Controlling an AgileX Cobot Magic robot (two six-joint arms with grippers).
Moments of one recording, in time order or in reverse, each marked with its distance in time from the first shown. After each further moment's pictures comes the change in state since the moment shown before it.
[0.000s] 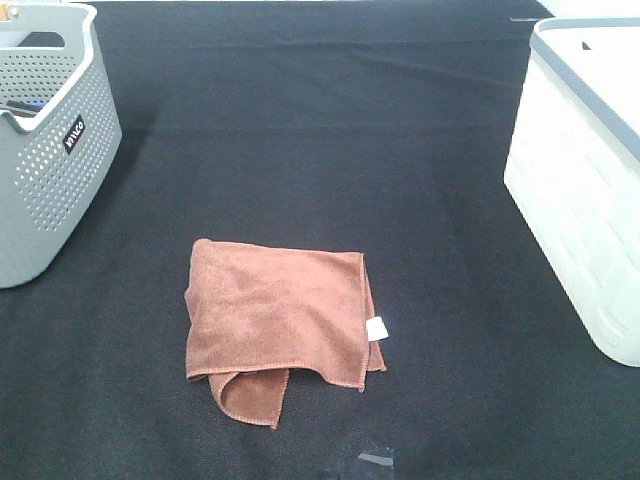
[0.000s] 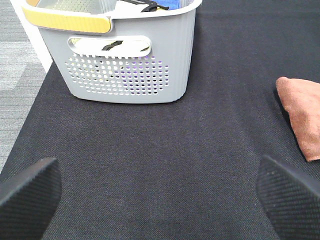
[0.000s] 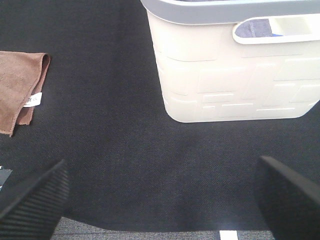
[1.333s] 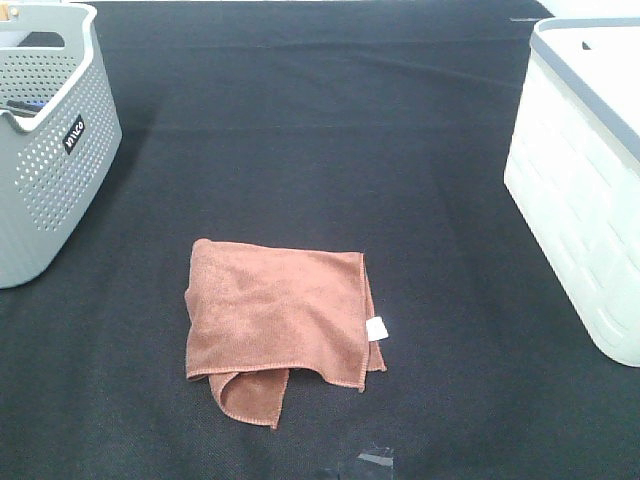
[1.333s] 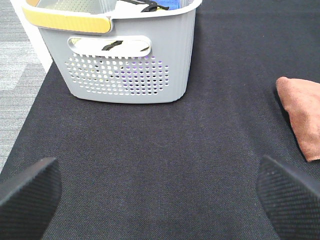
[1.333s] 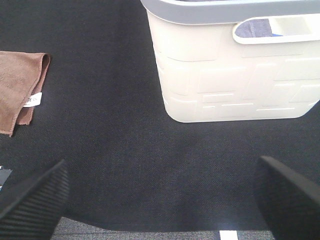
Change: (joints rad) left arm 0.000 0.000 0.000 0.000 0.000 0.000; right arm 0.000 0.000 0.000 0.000 0.000 0.000
